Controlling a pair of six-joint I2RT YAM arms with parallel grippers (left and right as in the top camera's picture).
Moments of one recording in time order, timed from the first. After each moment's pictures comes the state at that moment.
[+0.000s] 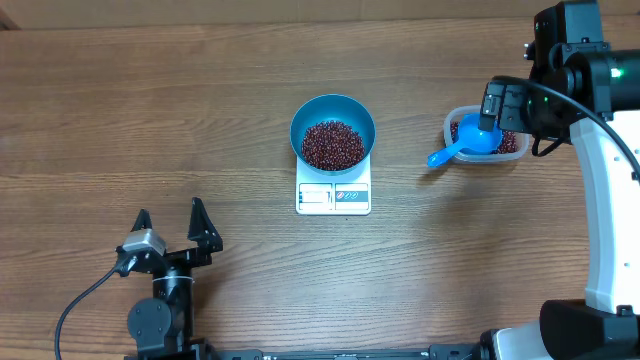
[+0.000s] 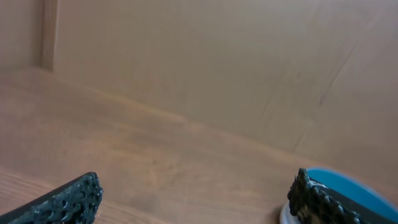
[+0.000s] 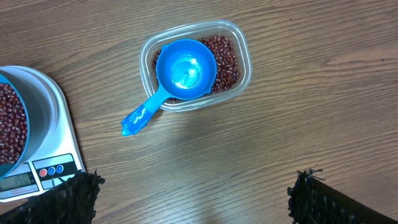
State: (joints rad) left arm 0.13 0.01 0.01 0.03 0.02 -0.32; right arm 0.04 1.65 1.94 -1.51 0.16 0.23
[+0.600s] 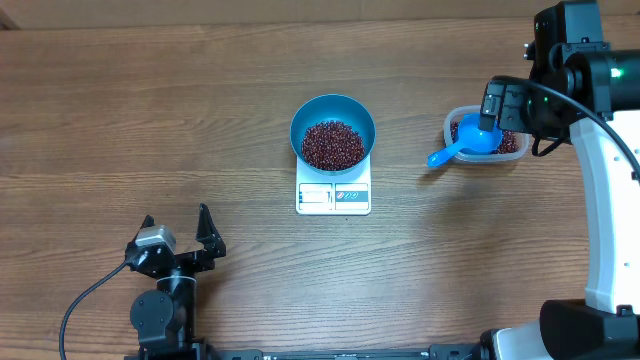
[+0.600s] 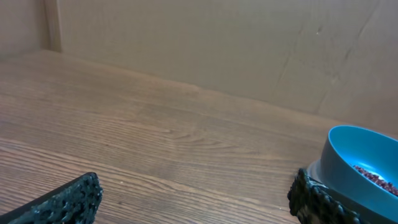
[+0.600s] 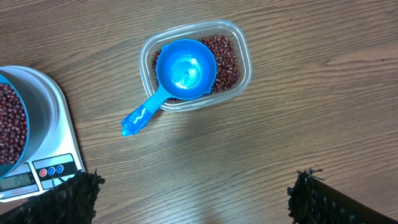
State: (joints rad) left arm 0.13 0.01 0.01 -0.08 0.02 -0.22; right arm 0.04 1.65 1.94 -1.51 0.15 0.23
